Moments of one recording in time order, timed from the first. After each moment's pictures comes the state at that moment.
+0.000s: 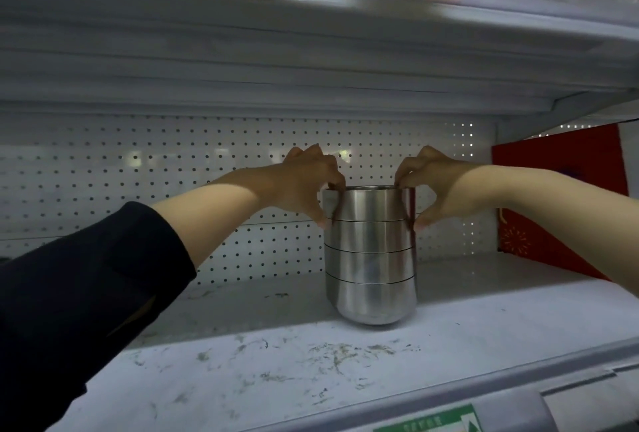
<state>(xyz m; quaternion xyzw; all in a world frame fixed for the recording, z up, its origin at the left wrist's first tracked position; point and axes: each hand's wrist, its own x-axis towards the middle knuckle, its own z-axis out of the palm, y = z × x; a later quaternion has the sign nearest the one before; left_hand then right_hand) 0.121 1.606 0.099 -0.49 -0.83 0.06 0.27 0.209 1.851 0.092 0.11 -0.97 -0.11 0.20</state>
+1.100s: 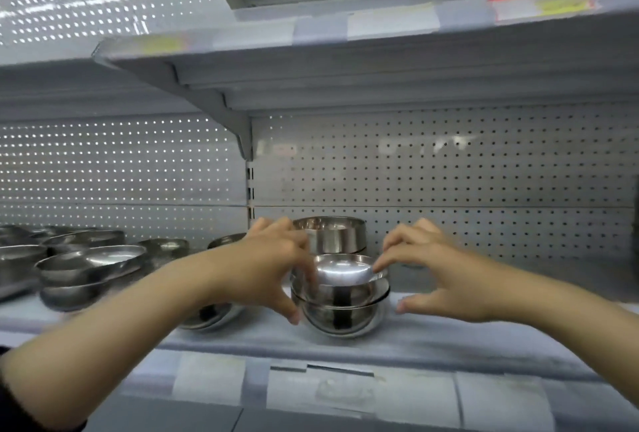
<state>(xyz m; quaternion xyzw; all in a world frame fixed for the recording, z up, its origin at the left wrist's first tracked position) 0.230 1.138 0.013 -0.34 -0.92 0.10 0.17 0.228 1.398 -0.008 0.38 -0.90 0.09 0.20</state>
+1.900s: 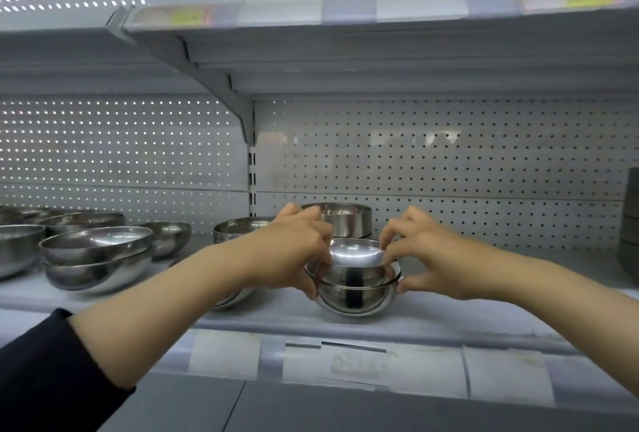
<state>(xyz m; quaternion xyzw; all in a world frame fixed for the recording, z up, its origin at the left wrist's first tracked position) 0.215 1.137 0.002 -0.40 -0.88 0.14 0.23 0.227 1.374 -0.008 0.36 -0.91 0.00 0.20</state>
